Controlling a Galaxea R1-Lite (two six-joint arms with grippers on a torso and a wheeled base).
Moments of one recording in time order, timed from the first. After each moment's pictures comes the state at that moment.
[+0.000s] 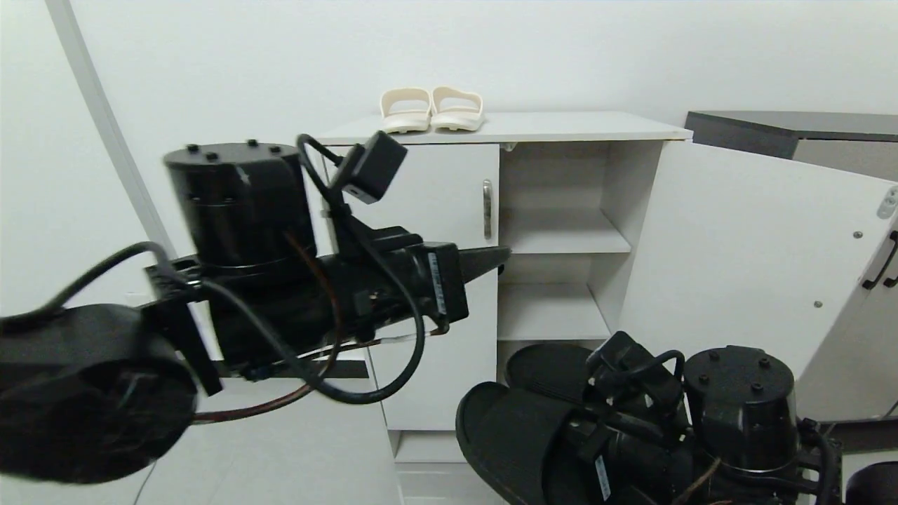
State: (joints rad) left arm -0.66 1.58 -0.90 -0.65 -0.31 -0.33; right arm 0.84 1.72 -0.48 -0.89 -0.07 0.02
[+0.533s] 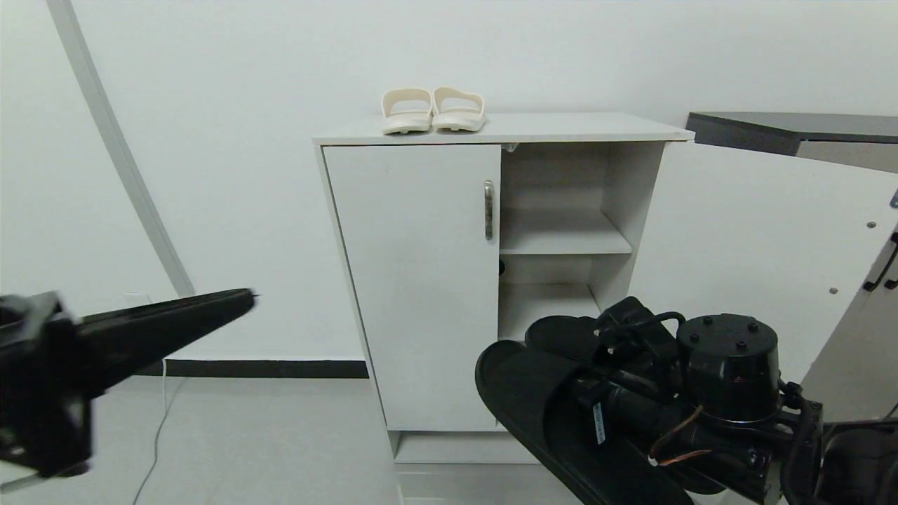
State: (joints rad) left arm -0.50 0.92 -0.71 -0.13 -0.18 -0.18; right arm 0.76 1.75 -0.56 -0.89 -0.14 0.06
